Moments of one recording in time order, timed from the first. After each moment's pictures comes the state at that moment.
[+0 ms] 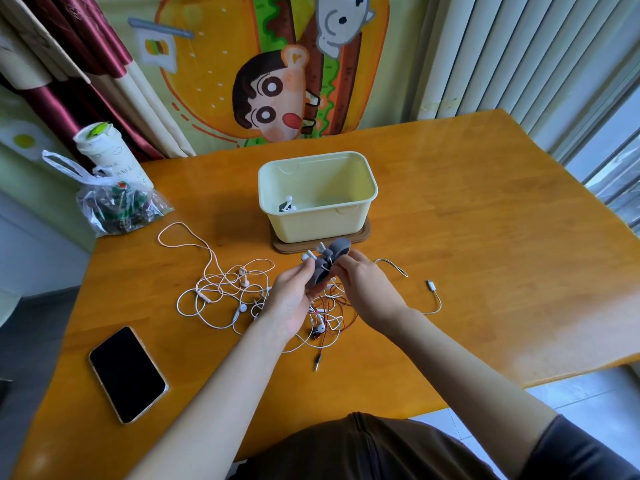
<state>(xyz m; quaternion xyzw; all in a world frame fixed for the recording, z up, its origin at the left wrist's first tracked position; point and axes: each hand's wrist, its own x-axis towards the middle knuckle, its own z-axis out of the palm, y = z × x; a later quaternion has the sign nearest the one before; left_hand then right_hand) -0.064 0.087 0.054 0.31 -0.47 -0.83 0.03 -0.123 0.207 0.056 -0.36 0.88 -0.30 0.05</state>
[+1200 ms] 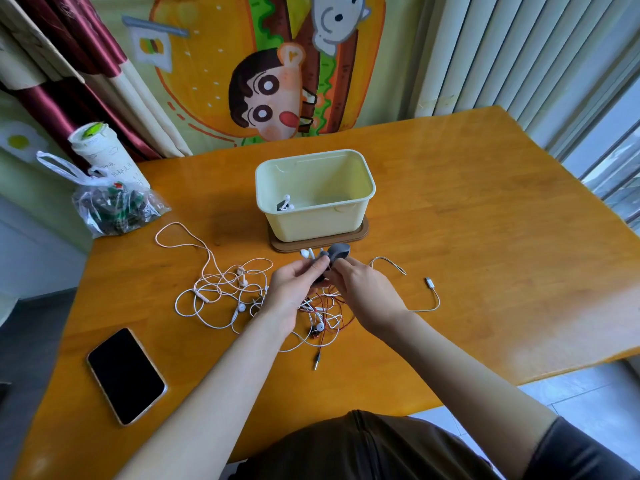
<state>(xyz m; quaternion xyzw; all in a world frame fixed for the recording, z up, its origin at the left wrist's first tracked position) -0.066 0.086 0.057 0.33 -0.58 -0.74 0.02 -0.117 0.210 0.057 -0.38 0.89 -0.23 0.04</state>
